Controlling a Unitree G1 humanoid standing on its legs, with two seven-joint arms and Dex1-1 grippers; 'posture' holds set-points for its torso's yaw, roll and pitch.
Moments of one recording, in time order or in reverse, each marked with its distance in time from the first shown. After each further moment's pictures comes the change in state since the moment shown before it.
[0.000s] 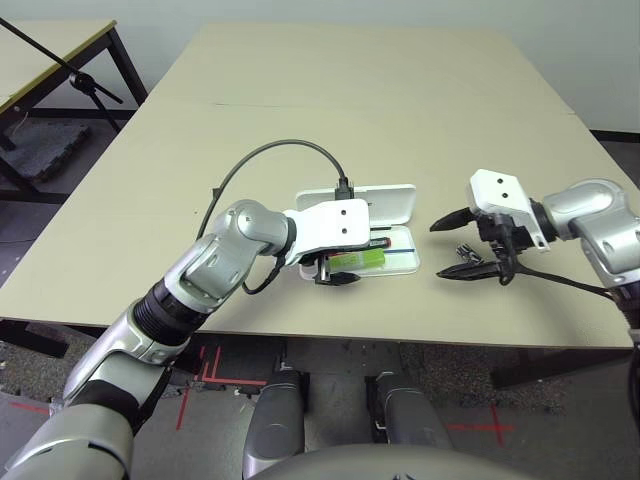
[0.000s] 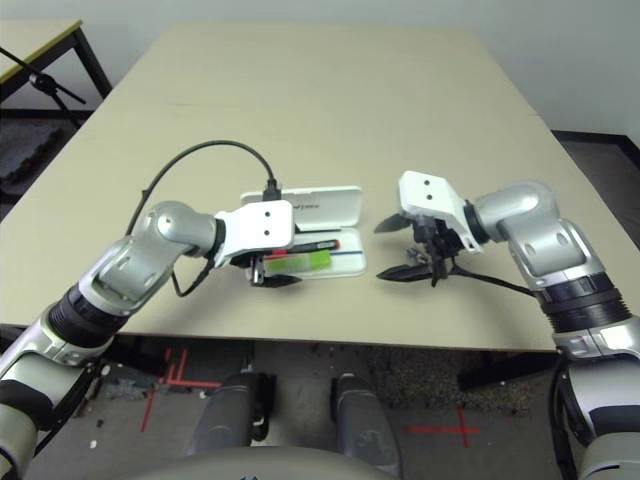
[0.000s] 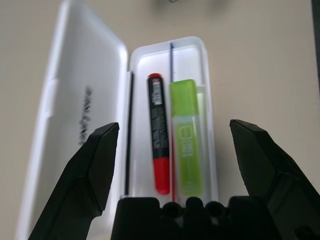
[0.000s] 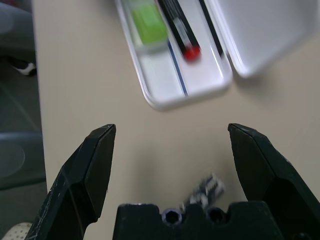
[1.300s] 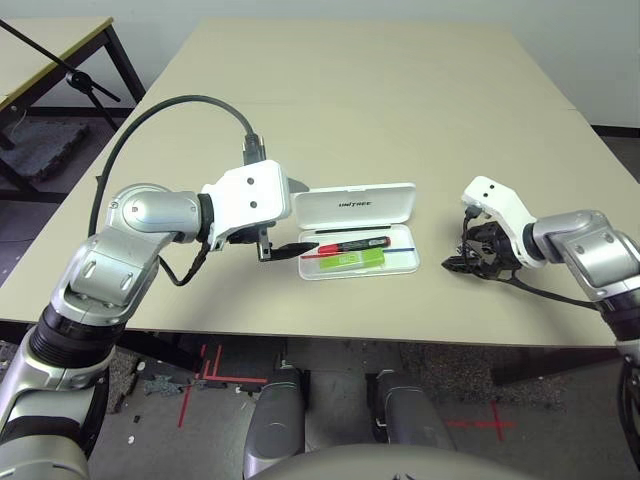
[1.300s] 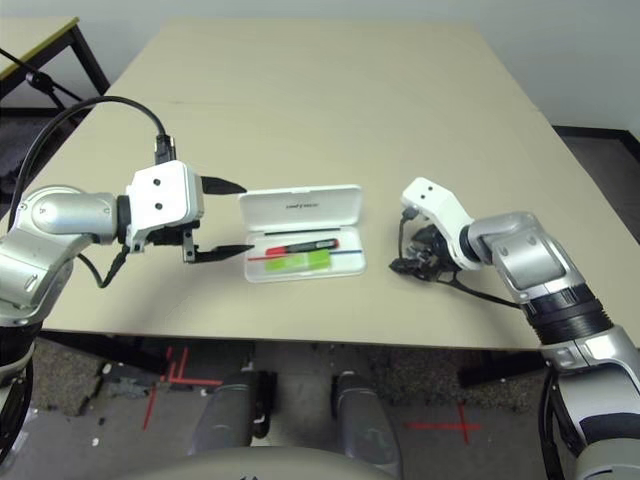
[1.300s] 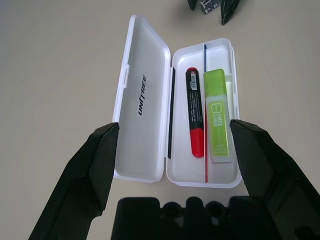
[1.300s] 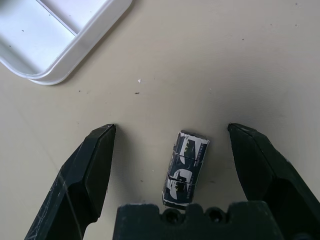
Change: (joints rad) left arm 0.090 0.214 0.232 -0.110 -0.168 -0.118 -0.019; right arm -0.018 0.125 0.113 0.017 -0.080 0.458 -0.406
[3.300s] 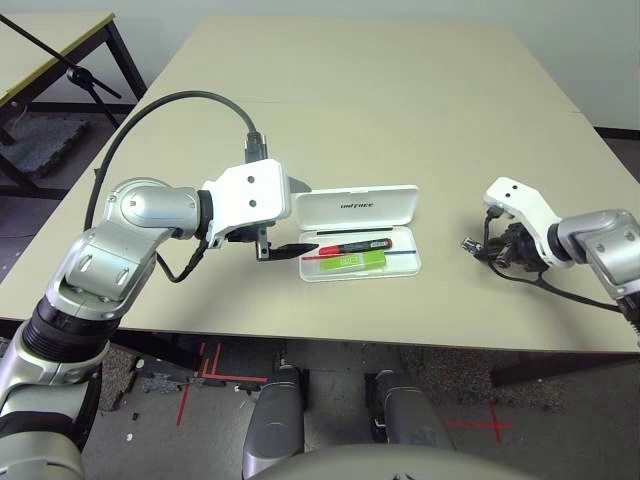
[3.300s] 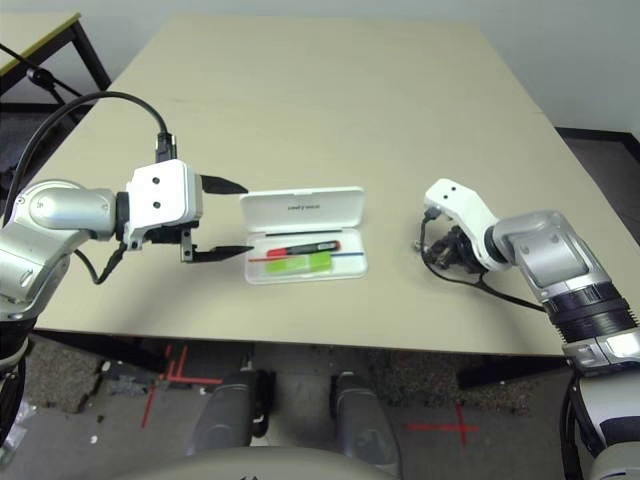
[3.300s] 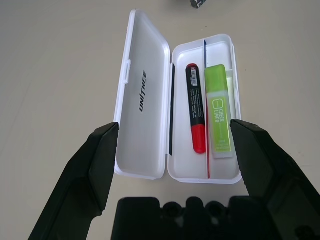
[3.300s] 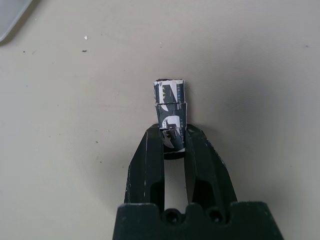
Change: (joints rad) left arm -0.030 0.017 -0.027 0.035 -0.018 -0.022 -0.010; right arm 0.009 -0.084 -0.017 0.078 -0.014 -0.036 0.054
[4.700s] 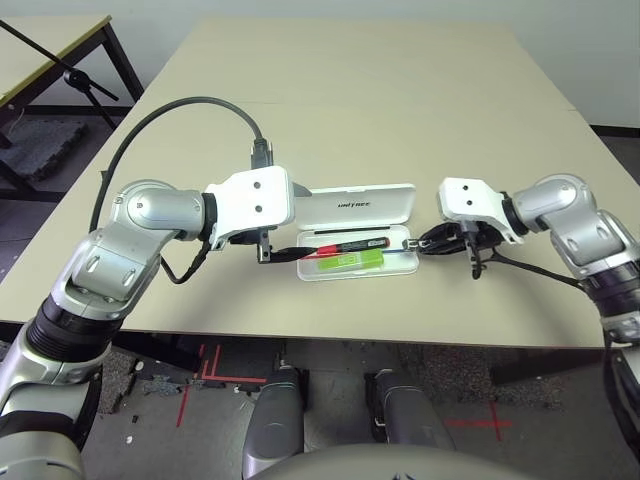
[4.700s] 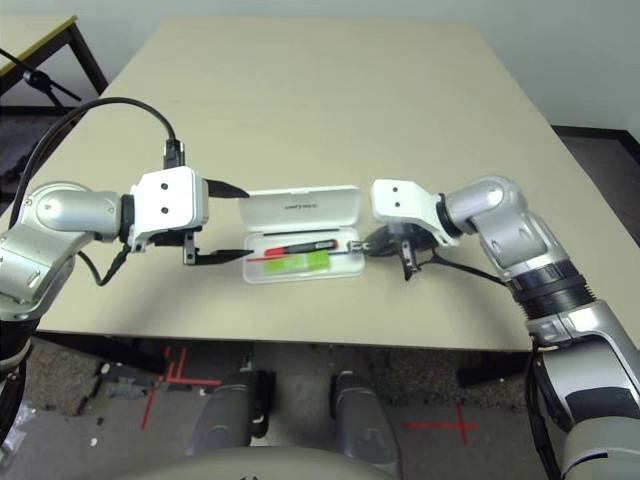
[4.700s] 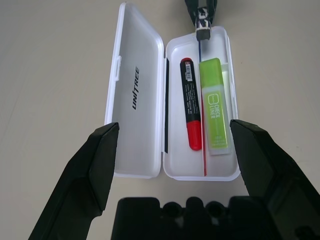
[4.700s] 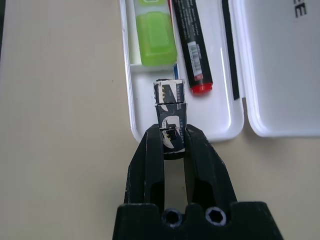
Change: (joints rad) left arm -0.001 -0.001 -0.028 0.005 0.031 -0.009 -0.009; right arm -0.132 0.154 0.096 -0.015 -0.106 -0.585 0.326
